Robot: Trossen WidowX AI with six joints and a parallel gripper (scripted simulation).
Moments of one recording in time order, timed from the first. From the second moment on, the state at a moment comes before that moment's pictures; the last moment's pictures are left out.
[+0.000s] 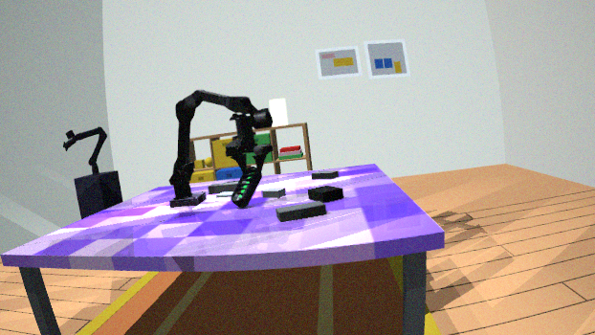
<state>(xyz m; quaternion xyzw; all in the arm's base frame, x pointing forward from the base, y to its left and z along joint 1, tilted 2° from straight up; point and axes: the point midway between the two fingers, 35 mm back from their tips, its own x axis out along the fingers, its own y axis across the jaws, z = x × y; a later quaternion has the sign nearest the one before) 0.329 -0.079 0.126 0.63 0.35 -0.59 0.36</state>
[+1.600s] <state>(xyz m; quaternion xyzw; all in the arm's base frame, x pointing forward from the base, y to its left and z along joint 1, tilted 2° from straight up) 0.310 -0.110 0.143 0.66 0.37 -0.55 0.35</state>
